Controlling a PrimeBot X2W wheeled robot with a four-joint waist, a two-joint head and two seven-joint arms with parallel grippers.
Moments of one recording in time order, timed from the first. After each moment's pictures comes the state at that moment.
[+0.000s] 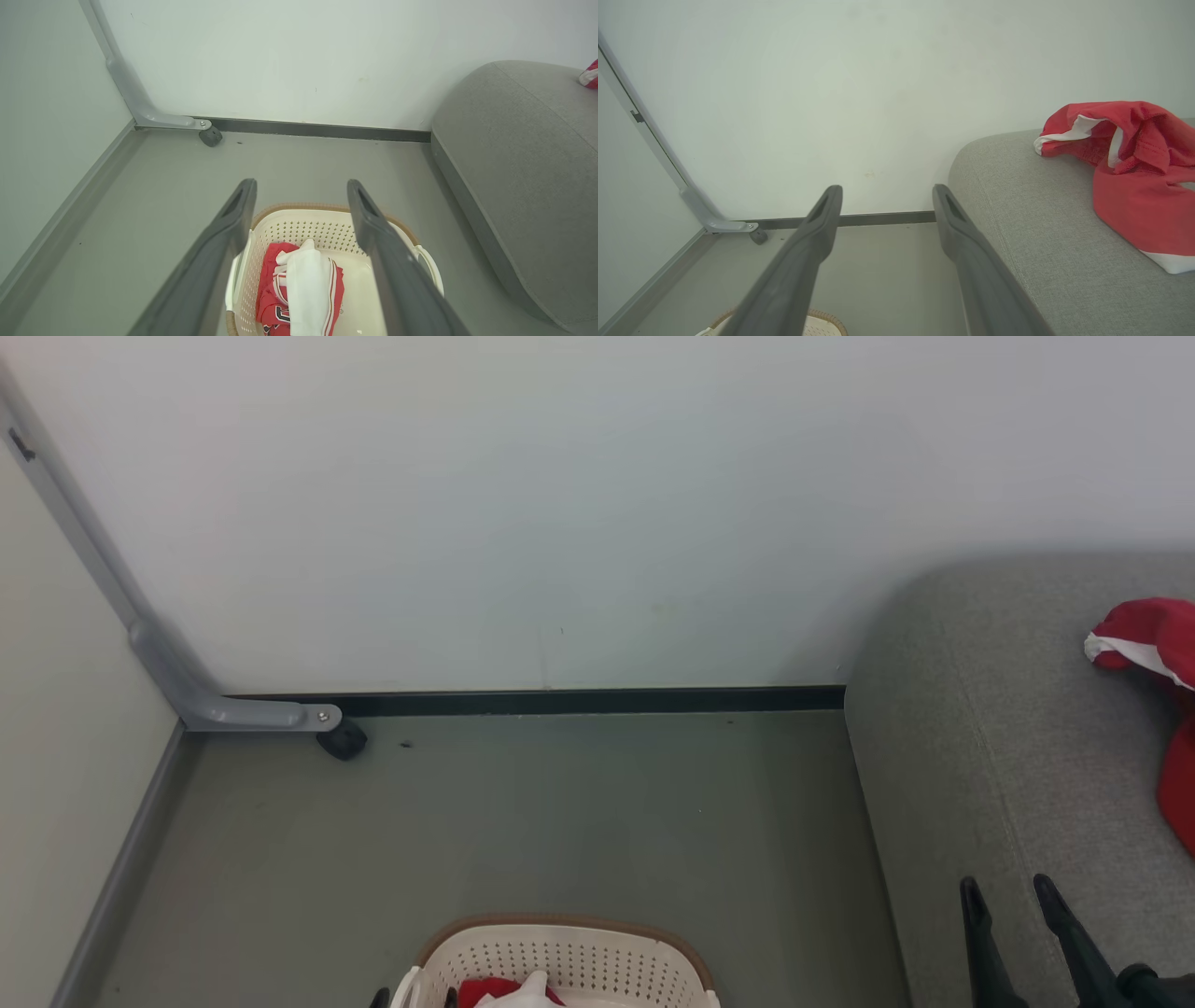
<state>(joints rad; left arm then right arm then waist) 0.02 0.08 -0.31 0.35 -0.36 0.12 -0.19 0.13 -0.17 0.10 -0.09 0.30 -0.03 -0.11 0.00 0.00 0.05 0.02</state>
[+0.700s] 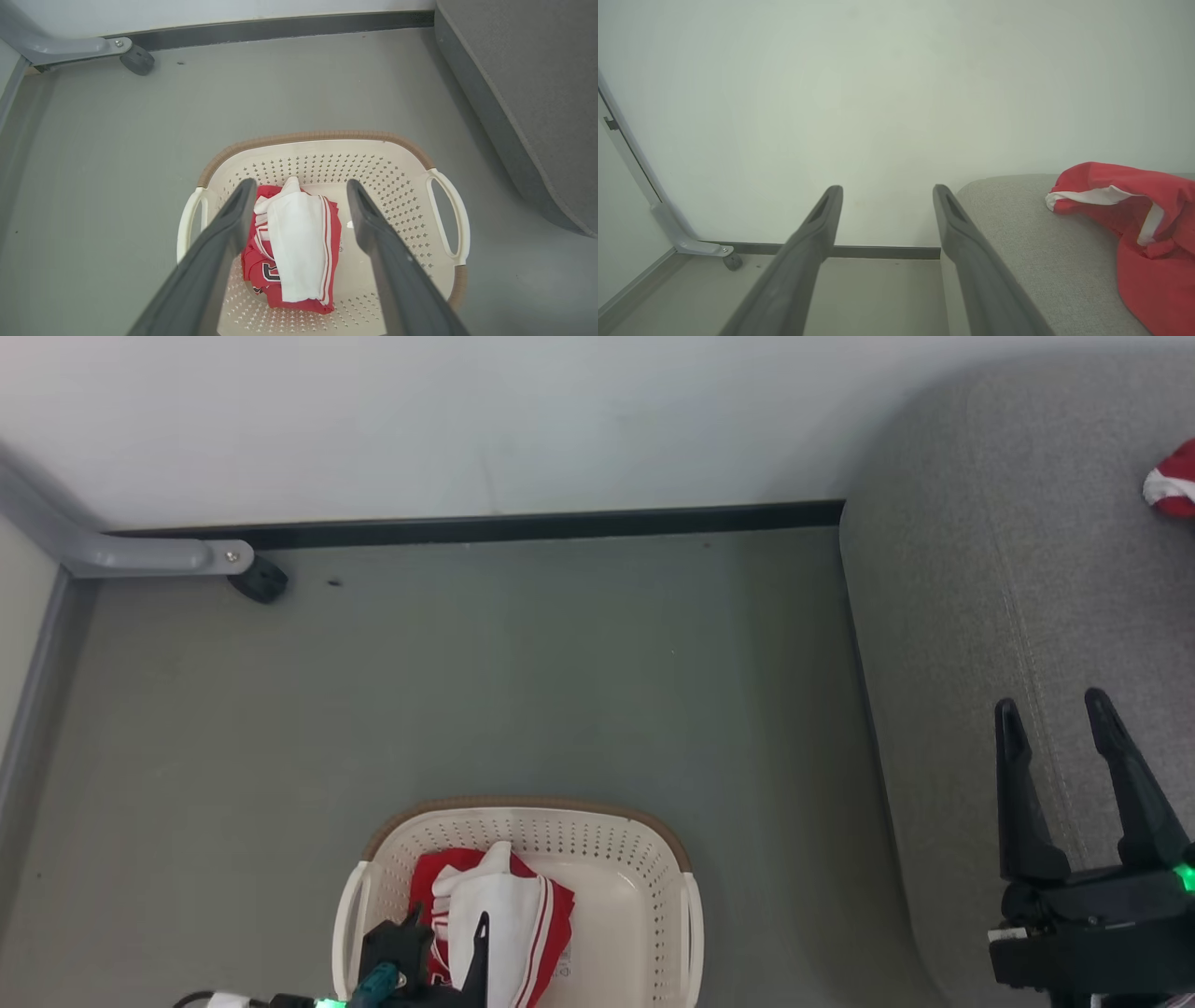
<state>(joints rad) -0.26 0.05 -0.41 0.62 -0.31 0.10 -0.11 -0.05 -0.21 0.08 -0.31 0.24 -0.05 -0.06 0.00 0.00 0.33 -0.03</state>
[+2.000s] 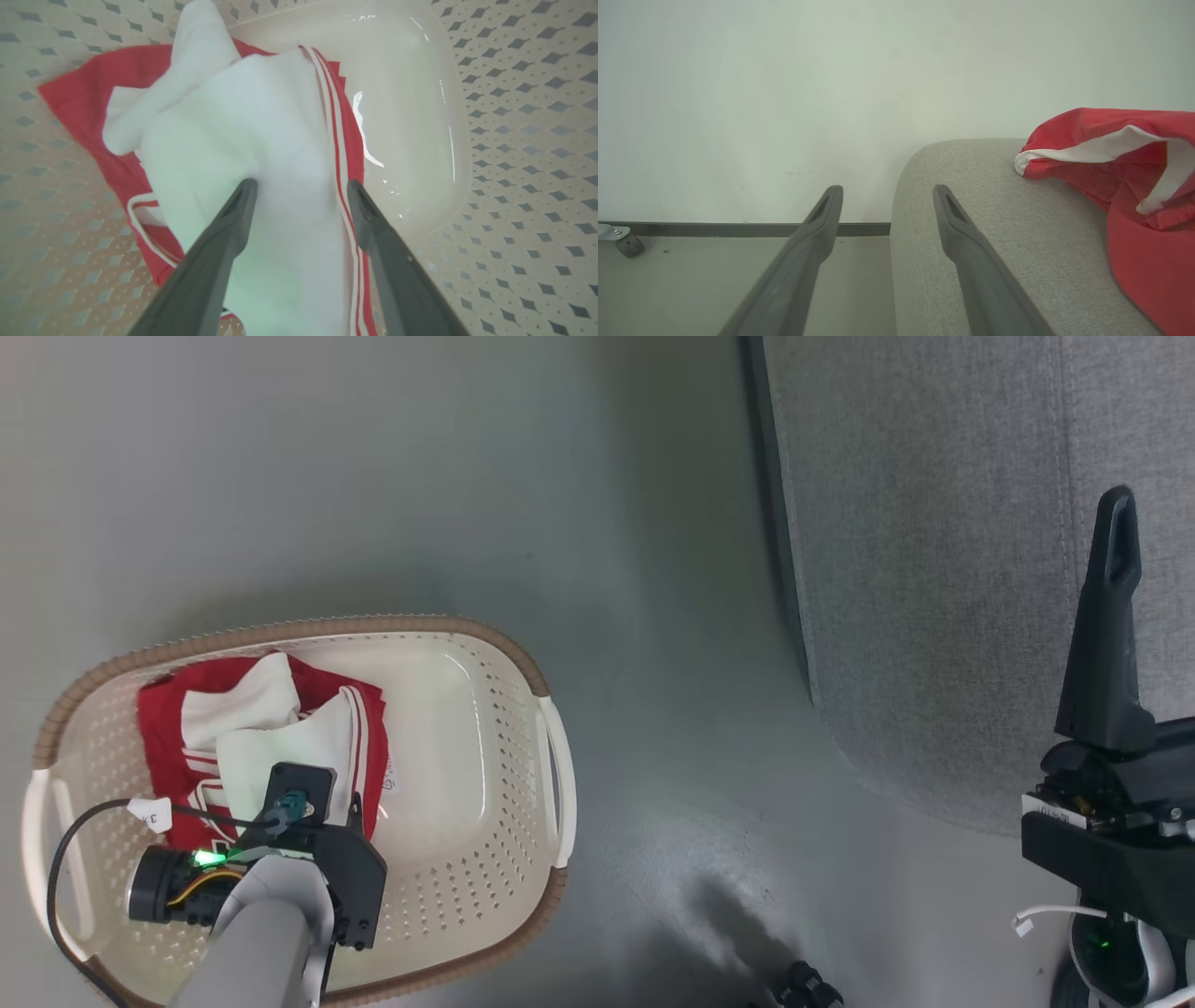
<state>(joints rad) -0.65 0.14 -0.40 1.00 -0.26 0.10 -0.01 -0.31 -0.14 0.09 -0.50 0.22 -0.08 -0.08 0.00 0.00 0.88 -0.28</state>
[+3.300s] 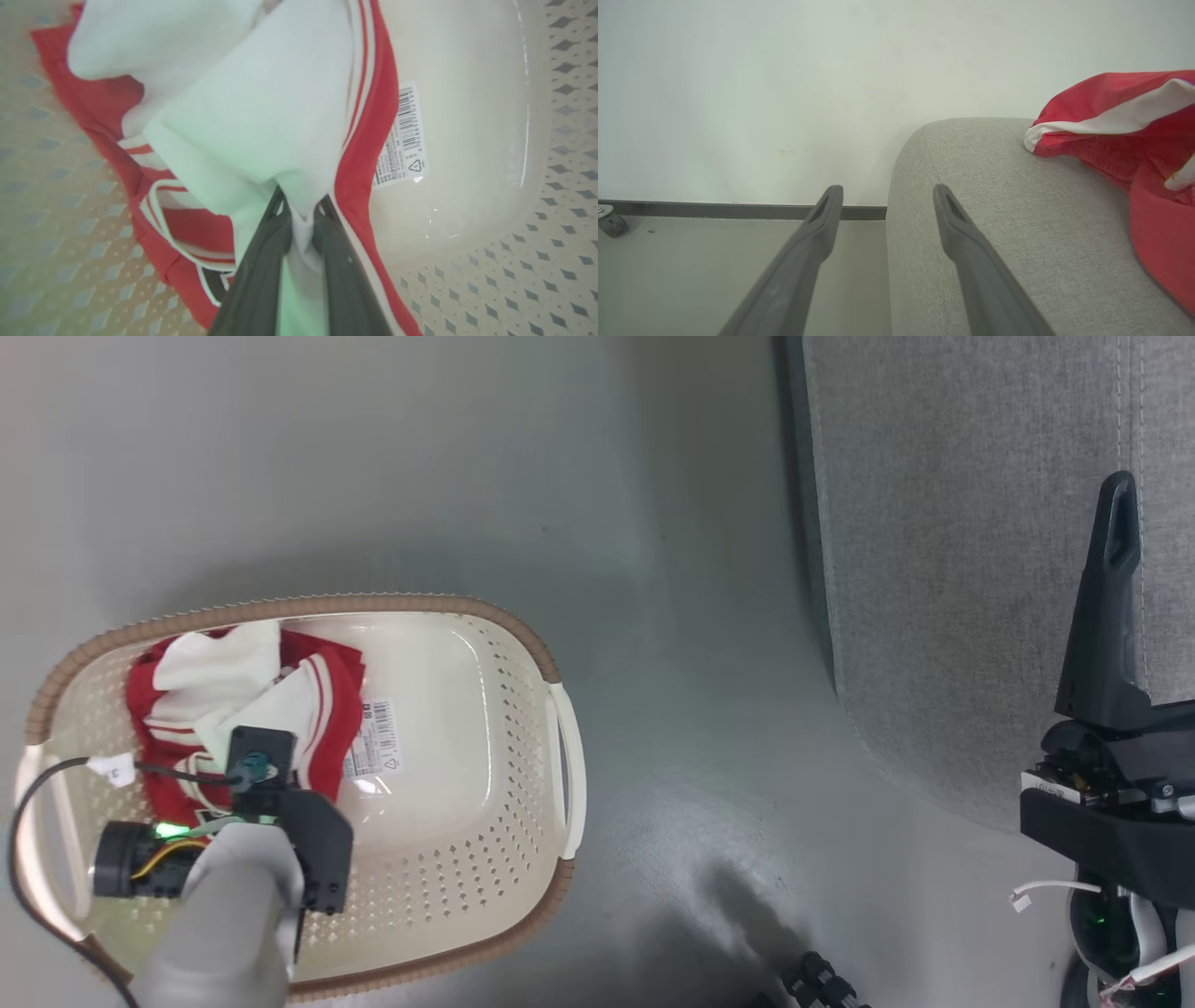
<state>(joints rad) -0.79 0.14 -0.36 1.22 -0.26 0.08 -0.04 -0.34 -0.15 0.09 -0.44 0.19 -0.09 -0.11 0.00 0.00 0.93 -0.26</state>
